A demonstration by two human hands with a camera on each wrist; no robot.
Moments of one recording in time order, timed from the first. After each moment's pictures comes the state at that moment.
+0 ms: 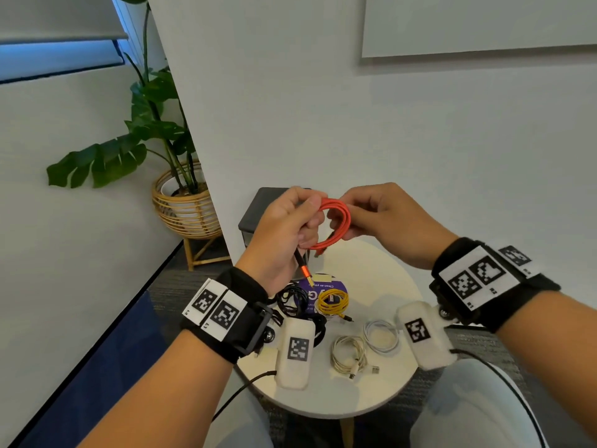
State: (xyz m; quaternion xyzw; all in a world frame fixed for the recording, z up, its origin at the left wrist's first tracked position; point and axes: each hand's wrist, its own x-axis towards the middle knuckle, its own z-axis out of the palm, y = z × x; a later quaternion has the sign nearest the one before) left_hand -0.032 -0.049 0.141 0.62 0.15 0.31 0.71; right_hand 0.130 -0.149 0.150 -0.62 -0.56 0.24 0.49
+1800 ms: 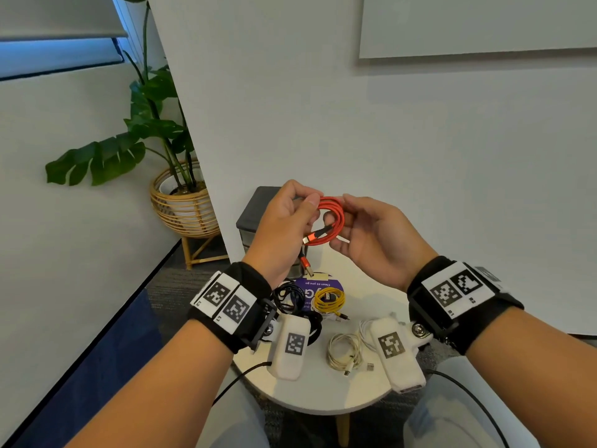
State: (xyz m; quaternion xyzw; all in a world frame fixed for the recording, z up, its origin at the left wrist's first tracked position) left_hand -0.022 -0.049 0.133 0.69 0.19 0.35 0.61; right_hand 0.104 -0.148 0.134 -0.40 -0.30 0.51 0.70
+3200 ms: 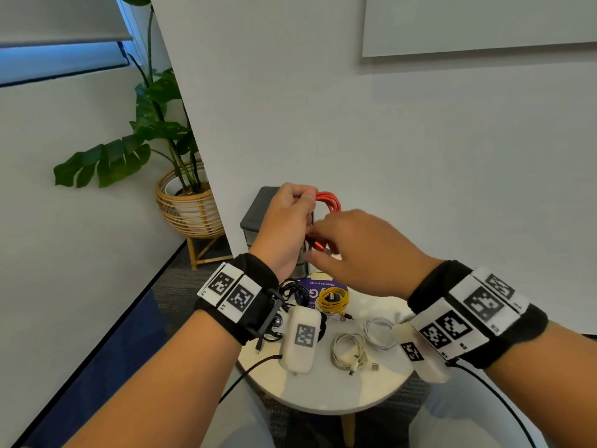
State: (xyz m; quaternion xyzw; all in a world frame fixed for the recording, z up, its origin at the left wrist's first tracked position) left_hand -0.014 -0.042 0.139 0.63 0.27 0.36 0.63; right_hand 0.075 -0.157 0.148 -0.69 -0.70 -0.05 0.18
